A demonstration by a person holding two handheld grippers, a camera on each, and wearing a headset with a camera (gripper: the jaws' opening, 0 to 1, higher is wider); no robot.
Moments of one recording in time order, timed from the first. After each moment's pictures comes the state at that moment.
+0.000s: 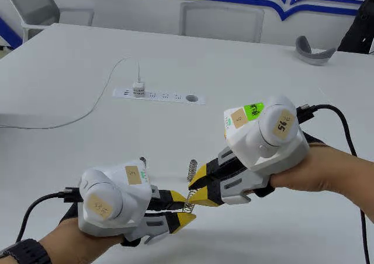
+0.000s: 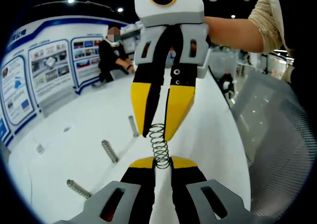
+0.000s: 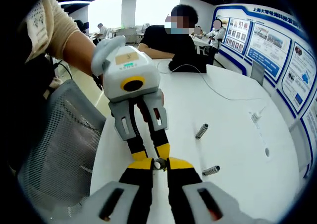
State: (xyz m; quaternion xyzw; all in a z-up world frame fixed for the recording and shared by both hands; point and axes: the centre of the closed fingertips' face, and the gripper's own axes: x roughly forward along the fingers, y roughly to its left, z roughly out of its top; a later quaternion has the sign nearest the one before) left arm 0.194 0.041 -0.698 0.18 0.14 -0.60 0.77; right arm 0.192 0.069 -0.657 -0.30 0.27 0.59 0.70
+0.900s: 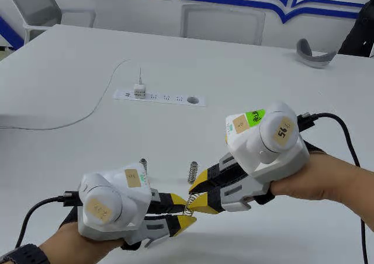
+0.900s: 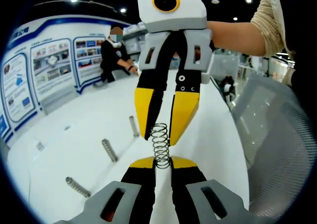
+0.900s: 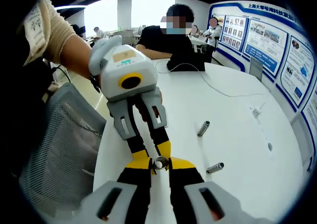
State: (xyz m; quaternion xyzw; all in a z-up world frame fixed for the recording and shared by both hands) left arm 0.194 0.042 -0.698 0.16 0.15 -0.59 0.77; right arm 0.191 0.068 -0.663 -0.28 0.28 0.59 0.71
